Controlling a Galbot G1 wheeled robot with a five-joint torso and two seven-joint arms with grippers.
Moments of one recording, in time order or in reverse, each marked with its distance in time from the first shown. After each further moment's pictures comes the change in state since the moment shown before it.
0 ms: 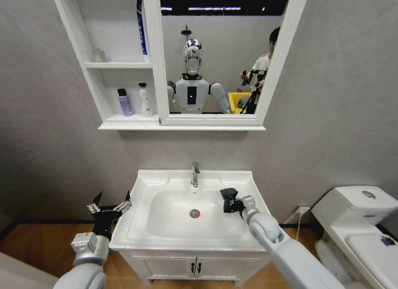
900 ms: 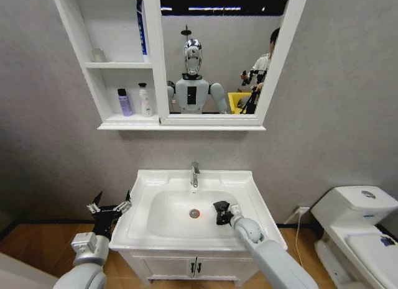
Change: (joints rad) left arm 0.000 0.000 0.000 0.000 0.000 0.000 0.000; right arm 0.108 0.145 -0.123 -0.255 -0.020 -0.012 -0.004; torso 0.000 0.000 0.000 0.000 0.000
